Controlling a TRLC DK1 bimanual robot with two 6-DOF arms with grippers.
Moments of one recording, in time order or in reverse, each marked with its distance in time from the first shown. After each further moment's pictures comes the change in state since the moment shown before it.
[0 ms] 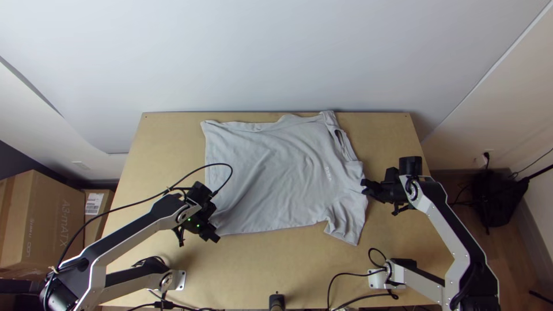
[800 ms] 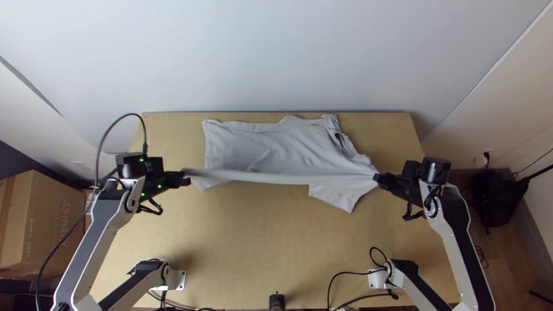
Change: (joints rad) left arm 0.516 -0.235 0.229 0.248 0.060 -0.142; right arm -0.018 -0.269 0.079 0.037 0.027 -0.024
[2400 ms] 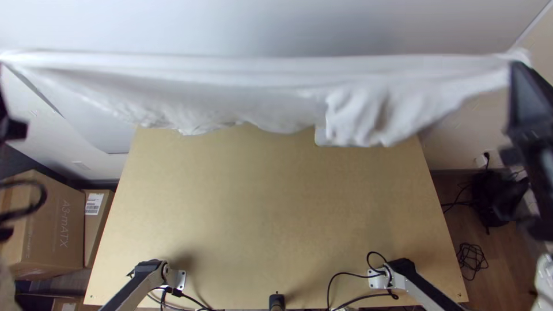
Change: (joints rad) left arm 0.077 -0.059 1.066 0.072 -0.173 -0.117; right arm 0.293 -0.004 1.023 0.199 0.220 -0.117
